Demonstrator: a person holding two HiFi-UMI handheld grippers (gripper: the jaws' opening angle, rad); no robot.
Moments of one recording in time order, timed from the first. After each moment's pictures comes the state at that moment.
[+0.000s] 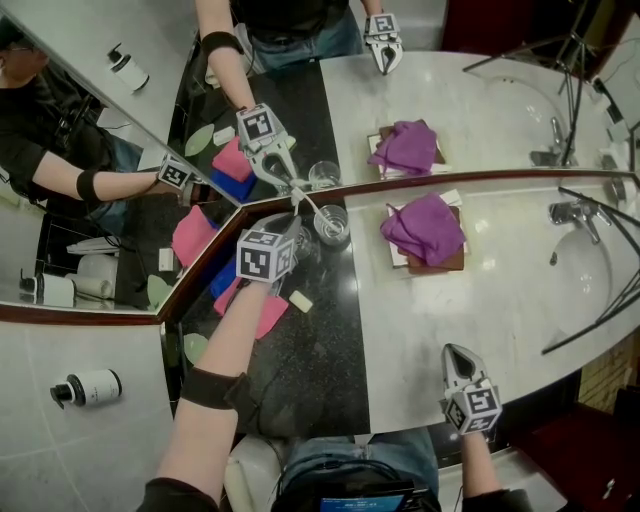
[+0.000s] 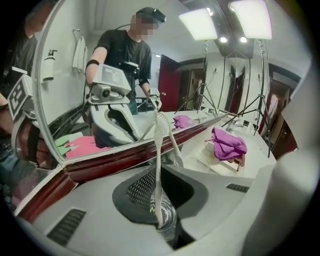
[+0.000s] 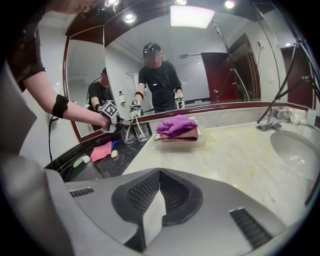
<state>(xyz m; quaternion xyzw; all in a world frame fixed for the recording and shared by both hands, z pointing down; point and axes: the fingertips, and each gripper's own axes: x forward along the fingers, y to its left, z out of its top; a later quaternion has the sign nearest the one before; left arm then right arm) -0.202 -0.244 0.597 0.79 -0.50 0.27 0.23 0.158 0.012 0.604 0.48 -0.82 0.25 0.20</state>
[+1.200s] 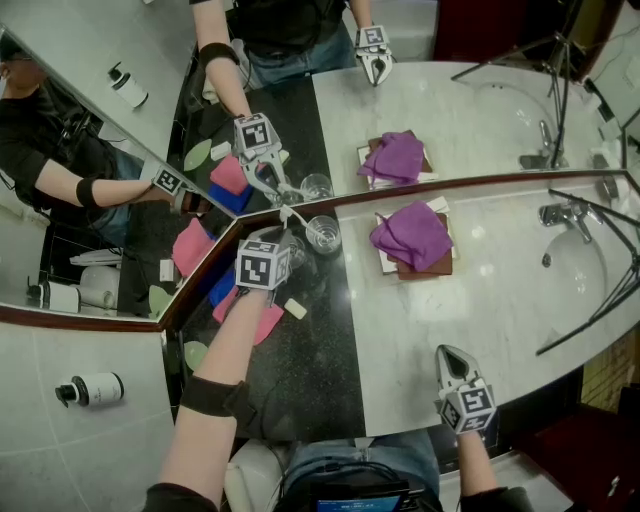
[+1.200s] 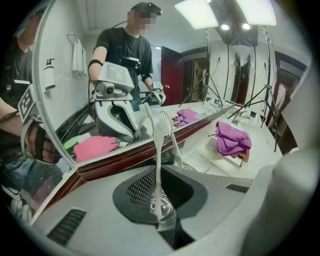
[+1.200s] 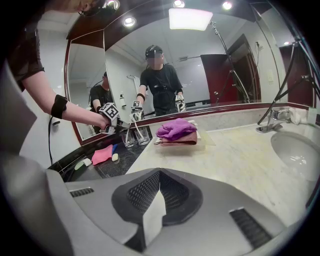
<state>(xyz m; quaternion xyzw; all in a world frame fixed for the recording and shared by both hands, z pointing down) -0.208 -0.236 0.590 0.76 -0.52 0.32 0.22 0.162 0.008 0.596 0.47 -0.82 0.25 0.19</state>
